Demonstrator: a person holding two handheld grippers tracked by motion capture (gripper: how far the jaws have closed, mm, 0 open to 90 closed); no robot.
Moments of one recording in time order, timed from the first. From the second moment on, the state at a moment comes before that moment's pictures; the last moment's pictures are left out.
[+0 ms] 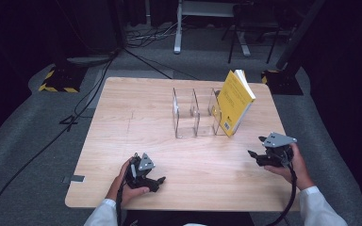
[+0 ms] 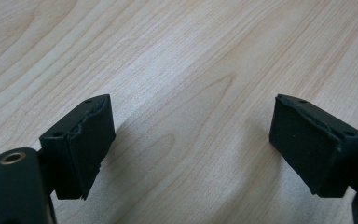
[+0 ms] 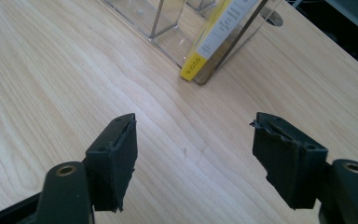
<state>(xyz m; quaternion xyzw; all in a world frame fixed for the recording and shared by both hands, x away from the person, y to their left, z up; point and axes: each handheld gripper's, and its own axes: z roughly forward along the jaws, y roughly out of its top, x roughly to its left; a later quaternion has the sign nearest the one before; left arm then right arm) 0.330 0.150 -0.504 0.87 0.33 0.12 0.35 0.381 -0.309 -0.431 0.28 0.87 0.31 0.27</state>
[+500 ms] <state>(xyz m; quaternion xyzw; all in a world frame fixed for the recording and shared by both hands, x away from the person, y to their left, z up) 0.330 0.150 -0.505 0.87 0.33 0.12 0.35 0.359 -0.341 -0.455 0.31 0.85 0.32 0.27</state>
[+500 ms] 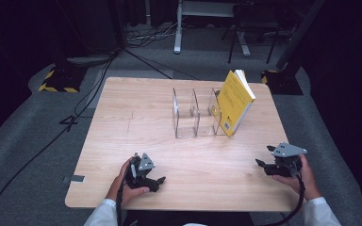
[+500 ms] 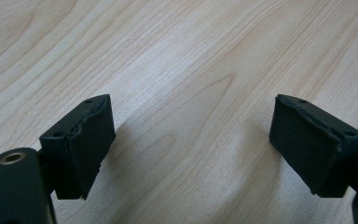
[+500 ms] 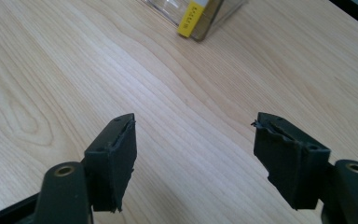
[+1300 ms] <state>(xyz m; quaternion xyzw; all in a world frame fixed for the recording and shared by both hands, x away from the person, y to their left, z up) 0.330 0.150 -0.505 0.87 0.33 0.12 0.35 0.318 -0.405 -0.501 0.42 0.80 0.36 0.23</state>
